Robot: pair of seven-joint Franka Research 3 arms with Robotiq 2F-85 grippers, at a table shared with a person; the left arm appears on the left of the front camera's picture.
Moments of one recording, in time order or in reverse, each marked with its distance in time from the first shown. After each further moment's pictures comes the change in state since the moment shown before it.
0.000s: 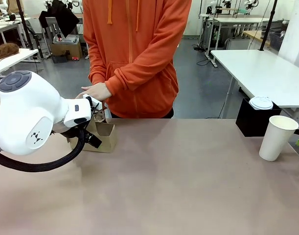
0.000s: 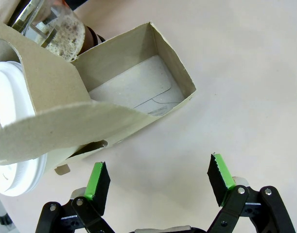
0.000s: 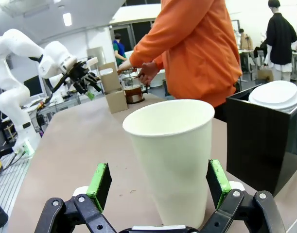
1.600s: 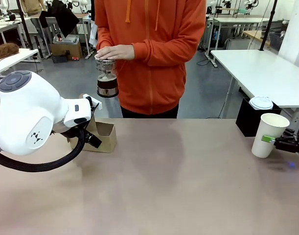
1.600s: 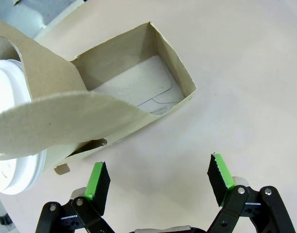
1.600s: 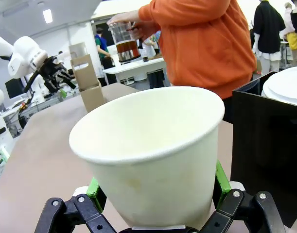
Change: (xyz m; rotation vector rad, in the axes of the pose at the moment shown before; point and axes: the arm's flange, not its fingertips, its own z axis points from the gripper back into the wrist) left arm 0.000 0.000 0.000 0.000 0.000 0.000; right arm -0.022 -0.013 -0.089 -0.086 0.034 -0.011
